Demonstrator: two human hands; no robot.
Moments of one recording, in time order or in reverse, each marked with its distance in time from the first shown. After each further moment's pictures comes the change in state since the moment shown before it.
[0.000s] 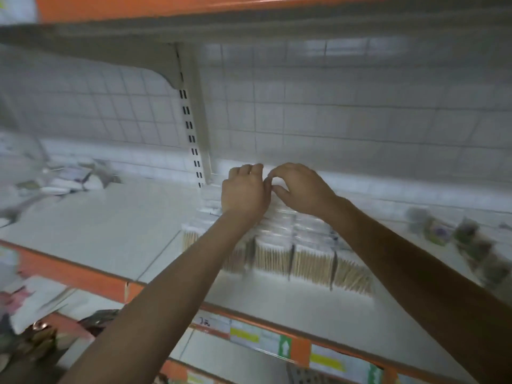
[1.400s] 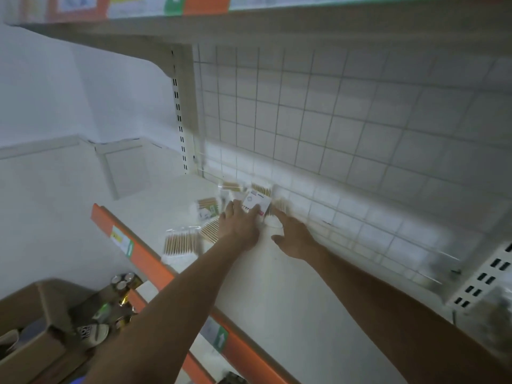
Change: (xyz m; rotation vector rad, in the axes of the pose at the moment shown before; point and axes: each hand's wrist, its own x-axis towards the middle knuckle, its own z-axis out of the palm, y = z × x) left_hand 0.083 -0.565 0.007 0.179 -0.265 -0.395; right_hand 0.344 -0.330 0.327 0.253 -0.349 0.055
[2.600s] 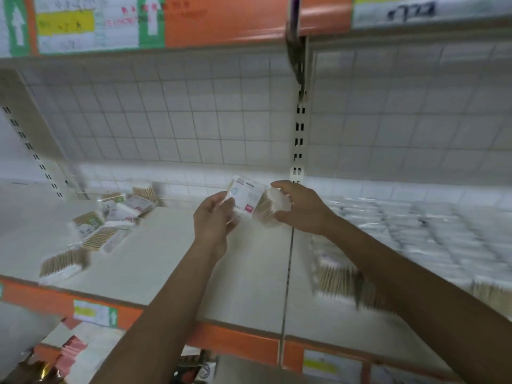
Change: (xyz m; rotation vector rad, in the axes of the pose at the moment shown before) left_hand -0.151 0.204 -0.044 -1.752 -0.163 -0.128; right_hand -0.257 0.110 -0.162 0.203 0.339 0.122
